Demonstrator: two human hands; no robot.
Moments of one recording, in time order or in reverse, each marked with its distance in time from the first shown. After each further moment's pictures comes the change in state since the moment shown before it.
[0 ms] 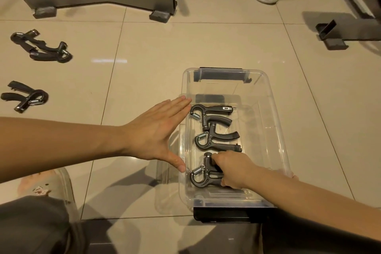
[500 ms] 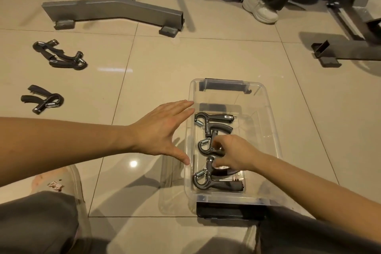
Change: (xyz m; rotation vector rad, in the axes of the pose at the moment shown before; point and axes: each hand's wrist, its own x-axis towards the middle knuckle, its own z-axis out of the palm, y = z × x) left_hand -0.017 0.005 -0.013 -0.034 0.127 -0.040; right_hand -0.012 0.003 -0.057 0.328 0.214 0.009
